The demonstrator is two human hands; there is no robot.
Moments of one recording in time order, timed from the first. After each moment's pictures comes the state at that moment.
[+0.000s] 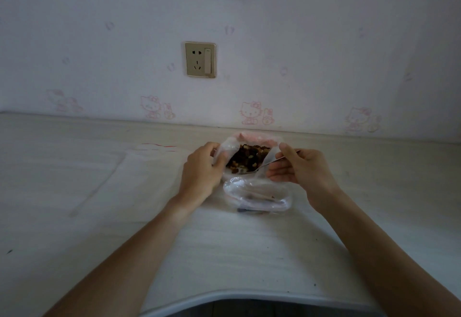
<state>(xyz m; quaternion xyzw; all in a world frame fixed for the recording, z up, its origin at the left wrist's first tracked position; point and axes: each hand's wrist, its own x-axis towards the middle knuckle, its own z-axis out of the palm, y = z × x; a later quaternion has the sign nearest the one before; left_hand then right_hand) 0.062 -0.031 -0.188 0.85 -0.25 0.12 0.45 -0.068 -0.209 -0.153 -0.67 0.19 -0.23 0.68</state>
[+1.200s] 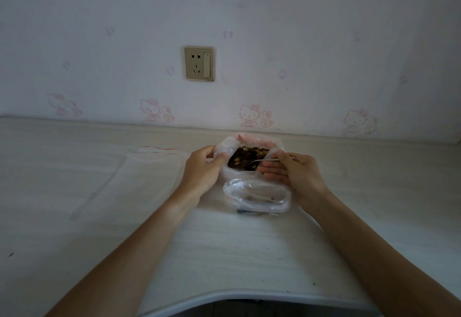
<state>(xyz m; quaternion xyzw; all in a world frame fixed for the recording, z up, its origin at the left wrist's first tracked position) 0.066 -0.032 -0.185 0.76 -0.21 -0.02 0.61 -0.051 -0.212 -0.174 -0.60 0.18 -0.23 0.75</state>
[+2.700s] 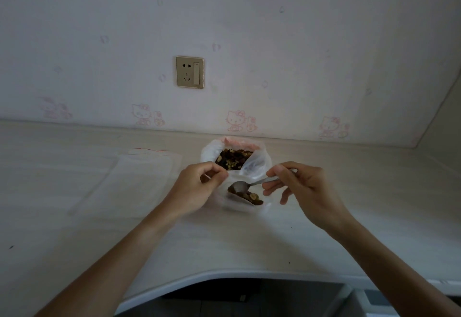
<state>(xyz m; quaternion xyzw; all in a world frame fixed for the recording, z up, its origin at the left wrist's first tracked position) 0.011 0.001 -0.172 0.78 -0.35 -0.04 0.52 -0.154 -0.195 -0.144 -0.81 0.01 -0.26 0.53</state>
